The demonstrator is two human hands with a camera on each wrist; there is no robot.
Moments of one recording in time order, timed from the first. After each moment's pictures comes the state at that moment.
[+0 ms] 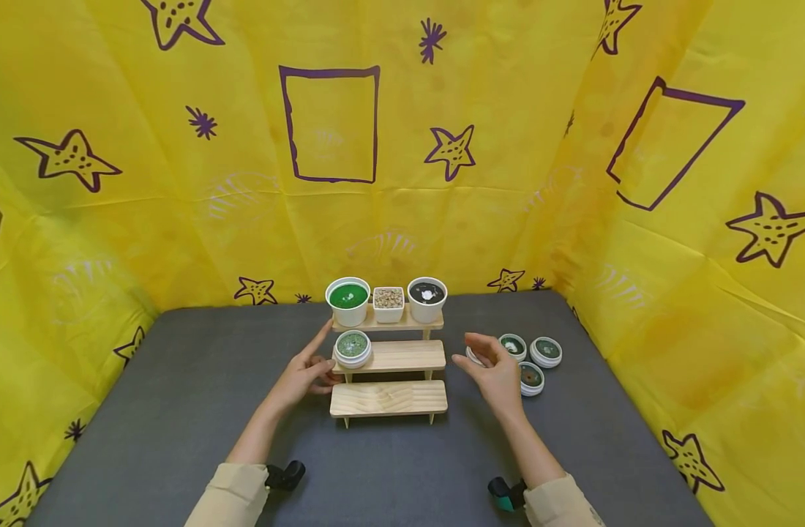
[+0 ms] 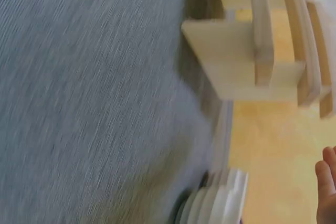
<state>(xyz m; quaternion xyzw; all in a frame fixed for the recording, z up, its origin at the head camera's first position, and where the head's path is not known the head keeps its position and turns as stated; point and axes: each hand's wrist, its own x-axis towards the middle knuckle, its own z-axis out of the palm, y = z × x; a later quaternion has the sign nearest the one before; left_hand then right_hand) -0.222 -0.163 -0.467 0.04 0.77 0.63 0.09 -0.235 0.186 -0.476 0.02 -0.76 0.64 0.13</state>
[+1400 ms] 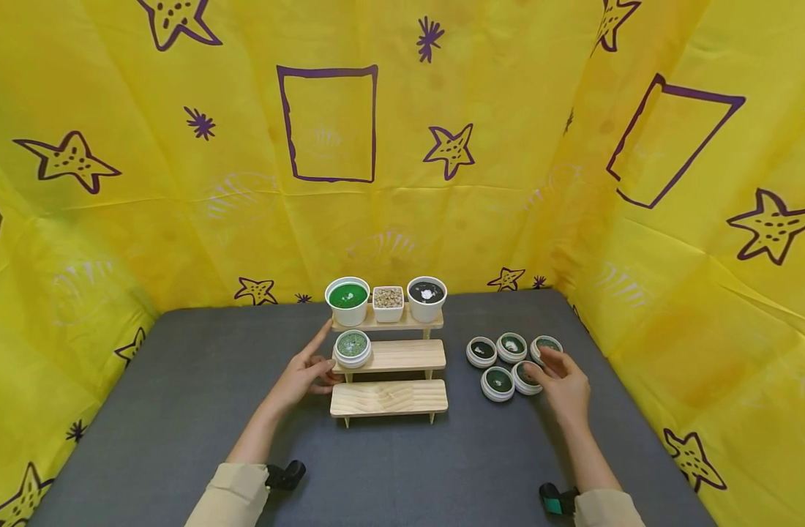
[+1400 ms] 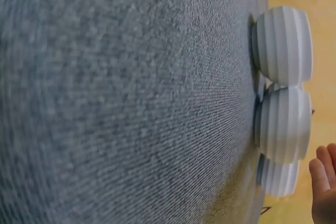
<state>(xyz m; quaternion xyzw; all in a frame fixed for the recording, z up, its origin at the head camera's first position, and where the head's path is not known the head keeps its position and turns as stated) -0.222 -0.162 -0.467 0.04 0.77 0.63 0.09 -0.235 0.290 -0.506 -0.11 -0.78 0.59 0.17</state>
